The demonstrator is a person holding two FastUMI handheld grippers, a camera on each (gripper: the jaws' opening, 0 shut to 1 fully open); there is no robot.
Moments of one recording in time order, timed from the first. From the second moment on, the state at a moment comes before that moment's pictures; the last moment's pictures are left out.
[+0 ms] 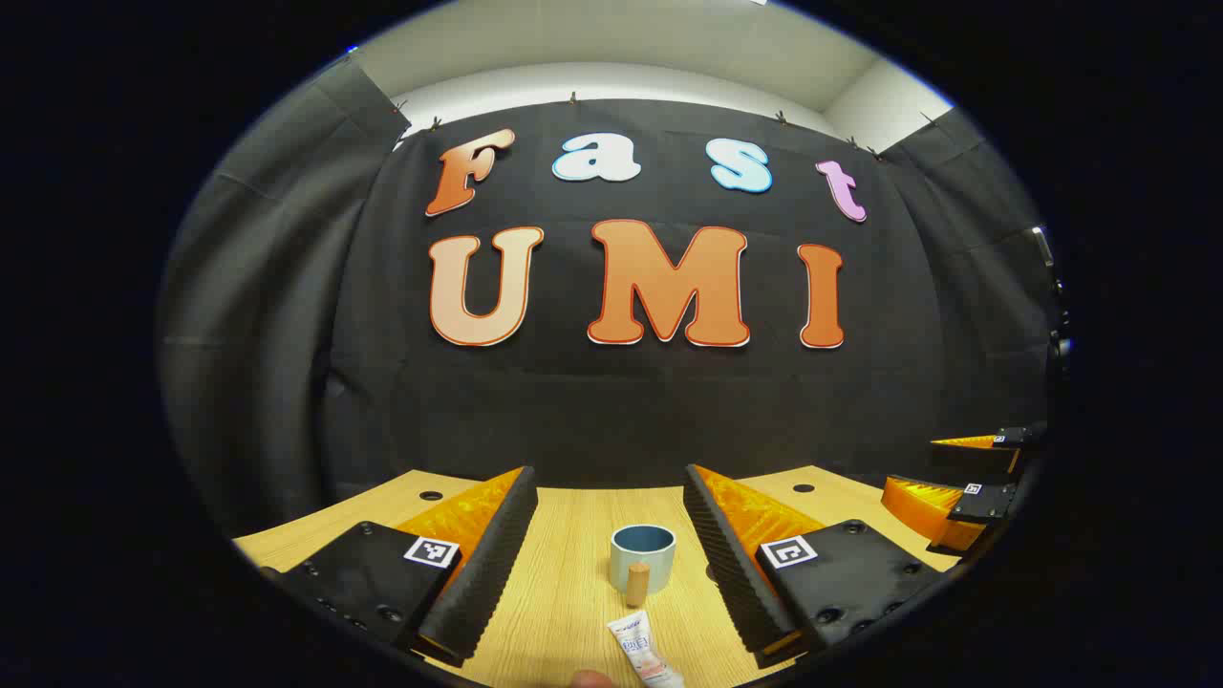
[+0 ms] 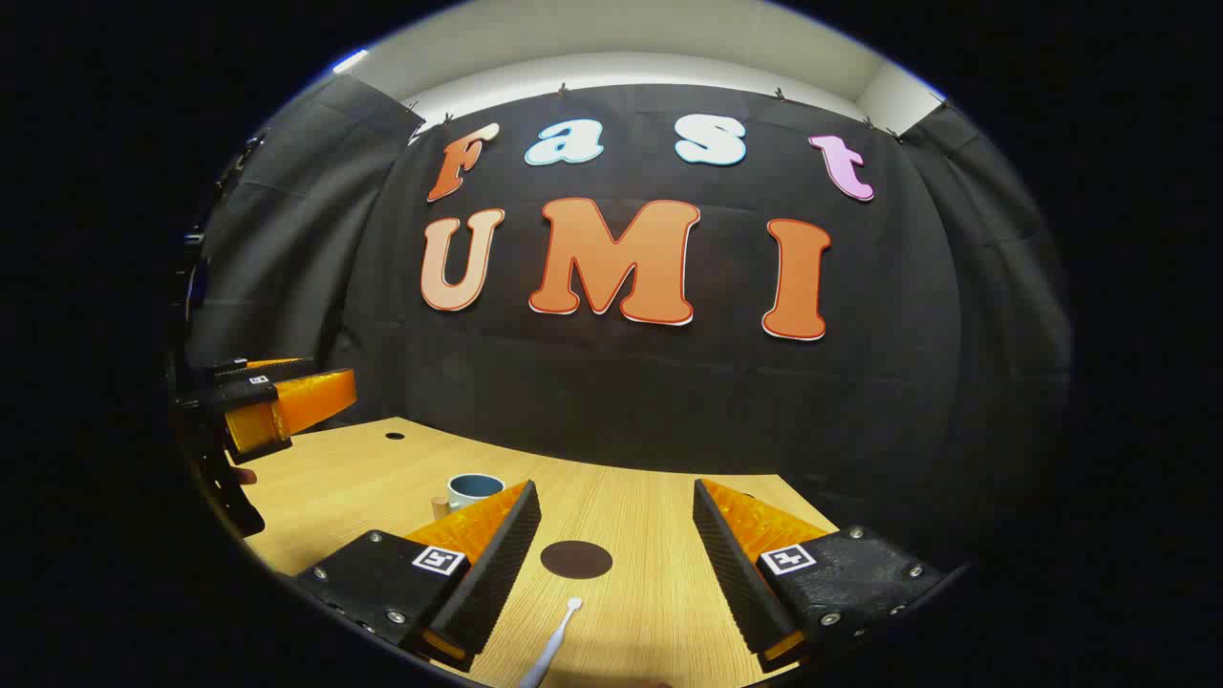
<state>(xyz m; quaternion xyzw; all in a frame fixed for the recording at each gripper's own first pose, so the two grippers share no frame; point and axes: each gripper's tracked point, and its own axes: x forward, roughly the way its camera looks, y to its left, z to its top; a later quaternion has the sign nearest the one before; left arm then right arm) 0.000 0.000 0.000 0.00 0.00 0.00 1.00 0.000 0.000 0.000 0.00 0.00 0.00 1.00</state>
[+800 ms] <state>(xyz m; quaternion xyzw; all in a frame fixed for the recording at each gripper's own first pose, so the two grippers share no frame) 0.012 -0.015 -0.018 0.00 0.04 -0.01 1.00 0.003 0.002 -0.013 0.02 0.04 0.02 1.00</state>
